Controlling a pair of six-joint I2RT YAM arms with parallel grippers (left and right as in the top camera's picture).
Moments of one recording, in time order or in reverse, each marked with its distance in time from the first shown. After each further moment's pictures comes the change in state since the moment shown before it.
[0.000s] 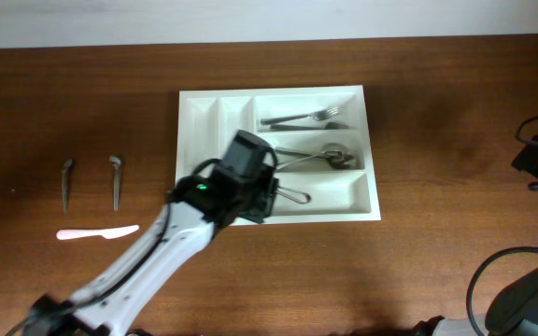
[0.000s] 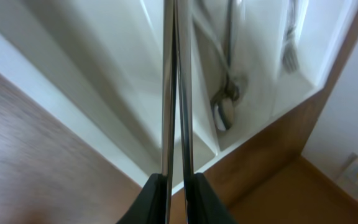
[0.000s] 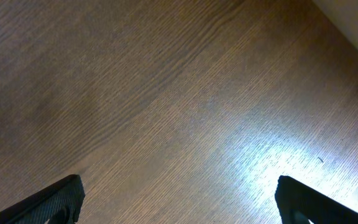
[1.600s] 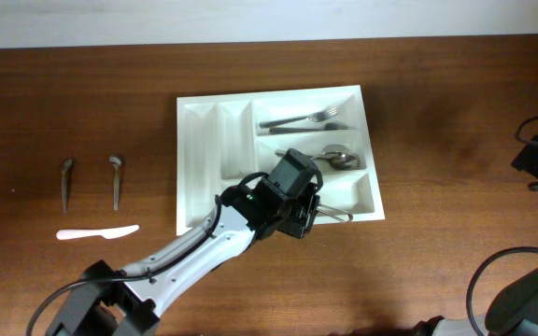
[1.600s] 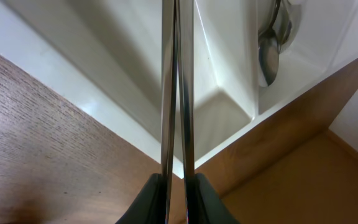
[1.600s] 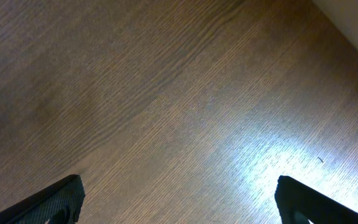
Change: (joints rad) left arm -0.165 0.119 0.000 0.137 0.041 -0.113; right arm 0.000 0.000 0.000 0.000 0.000 0.000
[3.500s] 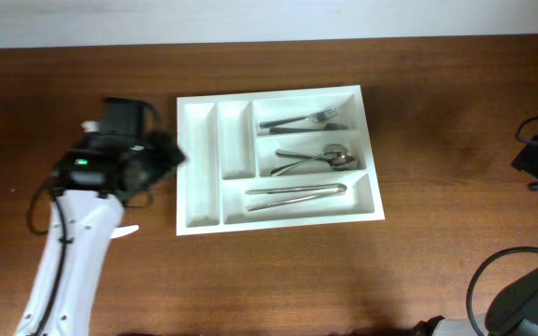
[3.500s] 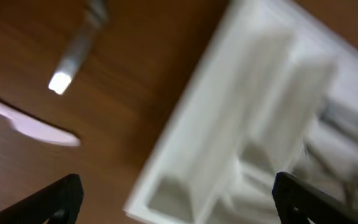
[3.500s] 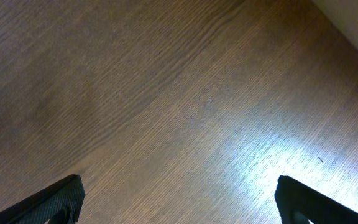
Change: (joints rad) left arm 0.721 -0.247 0.204 -0.602 -0.291 1.296; right arm 0.000 0.000 0.000 0.000 0.000 0.000
